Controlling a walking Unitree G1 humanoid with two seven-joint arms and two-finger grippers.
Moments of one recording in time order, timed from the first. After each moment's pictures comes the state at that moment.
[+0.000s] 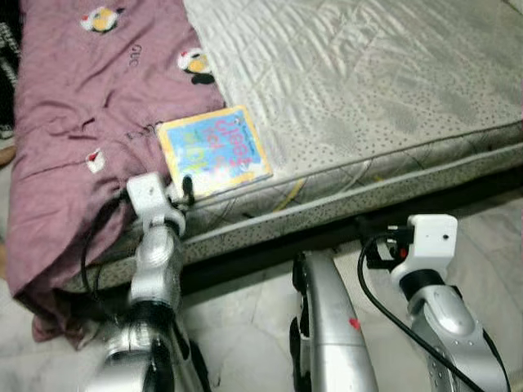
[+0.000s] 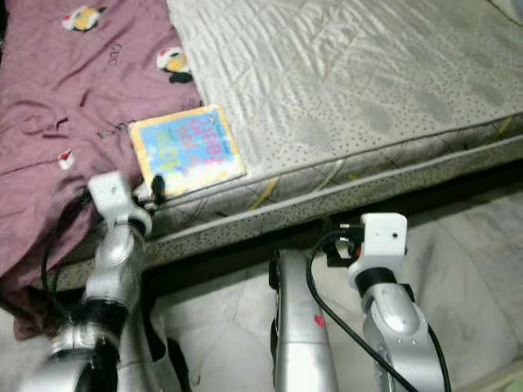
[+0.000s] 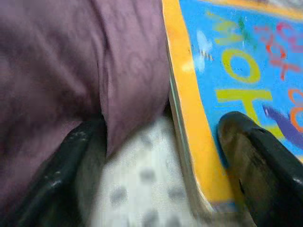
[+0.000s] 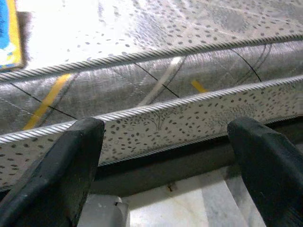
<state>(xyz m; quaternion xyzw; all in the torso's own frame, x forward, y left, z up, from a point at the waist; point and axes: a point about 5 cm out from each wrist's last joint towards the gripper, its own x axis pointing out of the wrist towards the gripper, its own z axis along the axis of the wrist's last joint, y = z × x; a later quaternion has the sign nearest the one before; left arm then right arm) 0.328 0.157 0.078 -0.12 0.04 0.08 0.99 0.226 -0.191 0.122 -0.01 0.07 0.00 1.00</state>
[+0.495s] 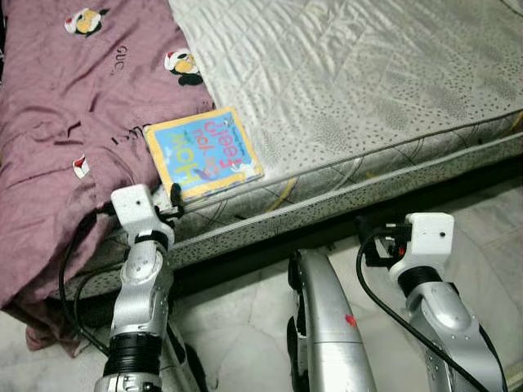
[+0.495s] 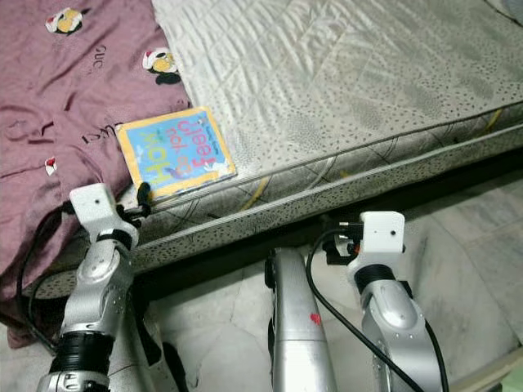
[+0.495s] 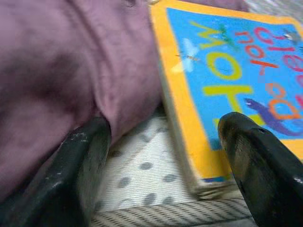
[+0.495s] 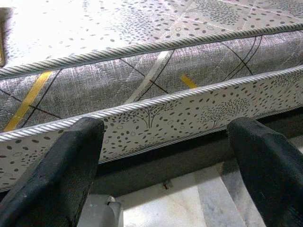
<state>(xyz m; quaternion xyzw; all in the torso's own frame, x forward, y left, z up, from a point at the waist) 0.303 0.164 0.096 -0.09 0.04 0.07 0.99 0.232 -0.191 0.119 -0.01 0.07 0.00 1.00</state>
